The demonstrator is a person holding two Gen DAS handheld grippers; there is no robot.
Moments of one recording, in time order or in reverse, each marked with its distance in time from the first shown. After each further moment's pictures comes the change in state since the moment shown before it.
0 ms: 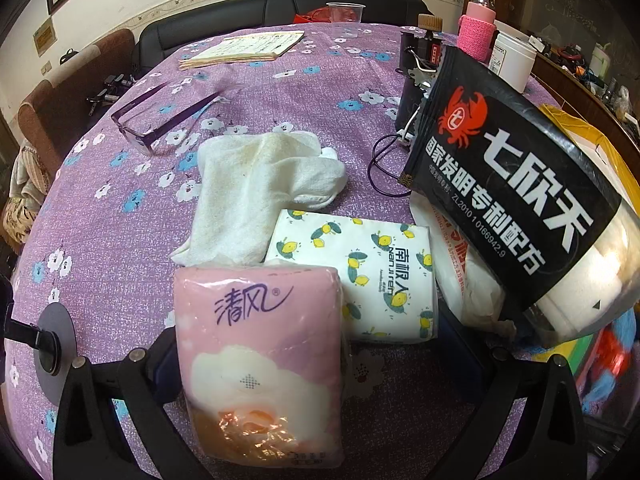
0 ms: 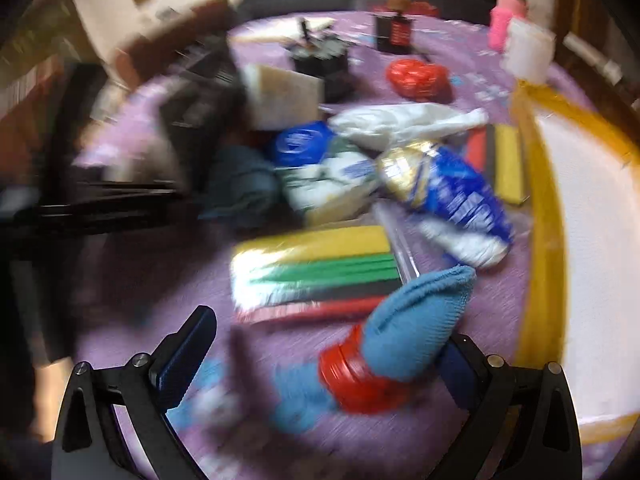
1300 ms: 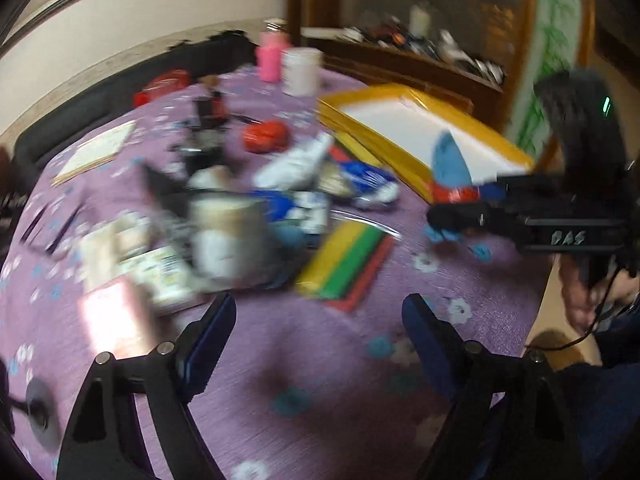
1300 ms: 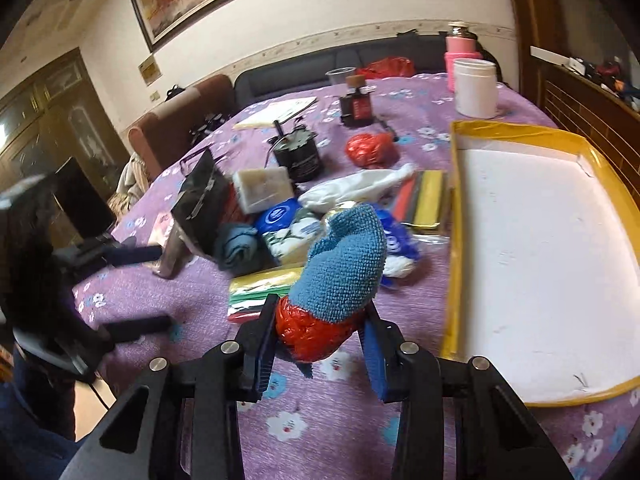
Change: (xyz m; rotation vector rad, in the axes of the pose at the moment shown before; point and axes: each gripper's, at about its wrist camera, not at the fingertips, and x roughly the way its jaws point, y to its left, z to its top) left arm -0.095 -0.091 -0.055 0.469 -0.134 -0.382; right arm -0.068 -0.030 -0.023 0.074 -0.278 -0.009
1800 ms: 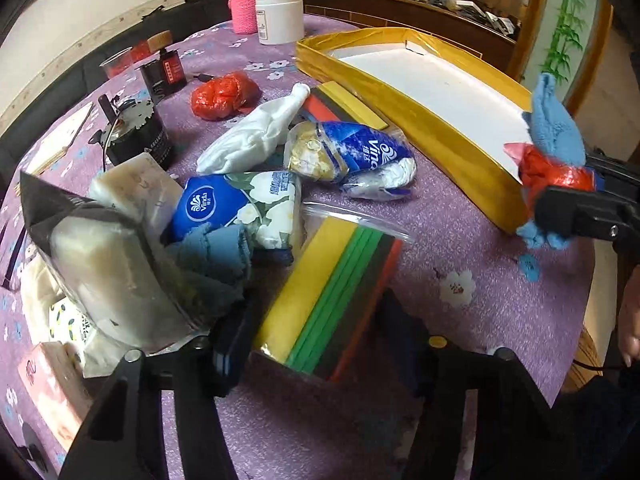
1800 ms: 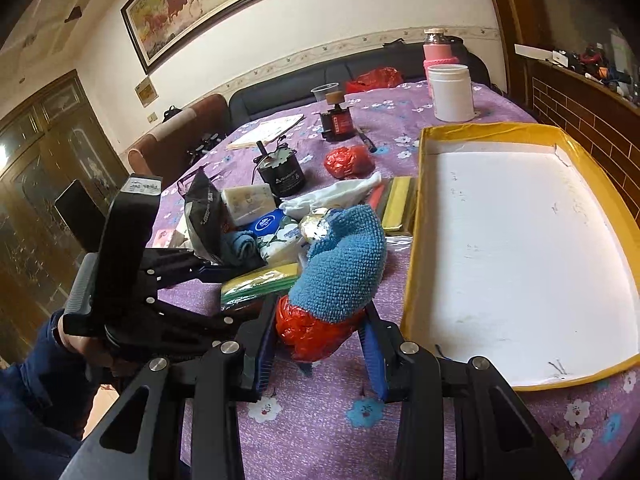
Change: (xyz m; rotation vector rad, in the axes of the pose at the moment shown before) left arm 0.081 -0.008 0.029 0.006 0.170 0.010; right arm -0.026 -0.026 -0.011 0.044 -0.059 0.012
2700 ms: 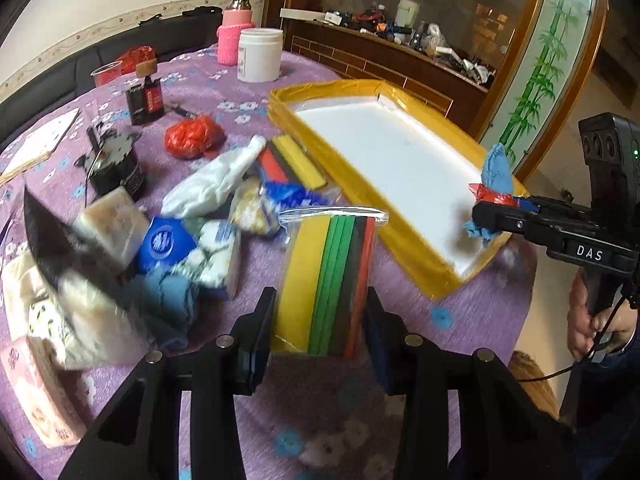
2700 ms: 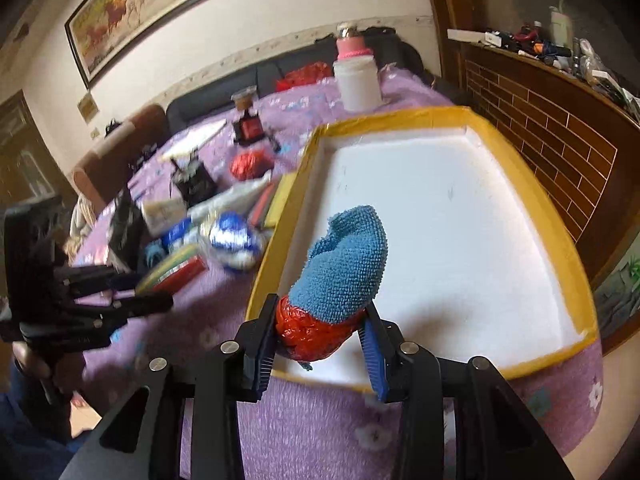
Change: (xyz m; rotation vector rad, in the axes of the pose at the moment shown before) left arm -0.036 -0.017 0.021 -0.078 -0.129 -0.160; right arm -0.040 -0.064 -0.004 0.117 0.011 -0.188
